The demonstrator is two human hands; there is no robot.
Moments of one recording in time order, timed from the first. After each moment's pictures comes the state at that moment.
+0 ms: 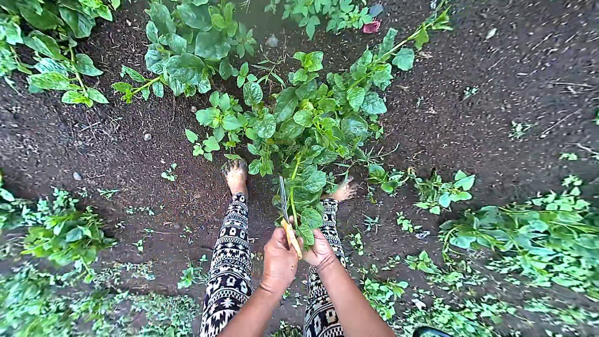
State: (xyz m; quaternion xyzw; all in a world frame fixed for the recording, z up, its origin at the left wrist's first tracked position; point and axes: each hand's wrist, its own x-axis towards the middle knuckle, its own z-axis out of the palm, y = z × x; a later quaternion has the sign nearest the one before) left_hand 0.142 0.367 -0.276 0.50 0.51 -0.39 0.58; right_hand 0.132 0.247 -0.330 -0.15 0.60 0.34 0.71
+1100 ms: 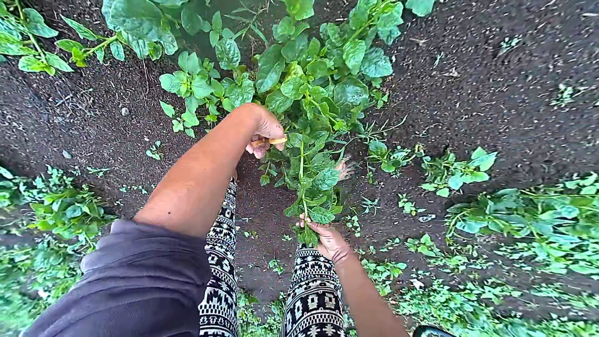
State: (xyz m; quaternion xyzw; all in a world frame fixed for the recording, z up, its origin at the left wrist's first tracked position) left_hand 0.366 0.376 -0.407 0.55 0.19 -0.80 0.17; right_hand 0.099 0.149 -0.338 -0.36 0.60 0.42 0.57
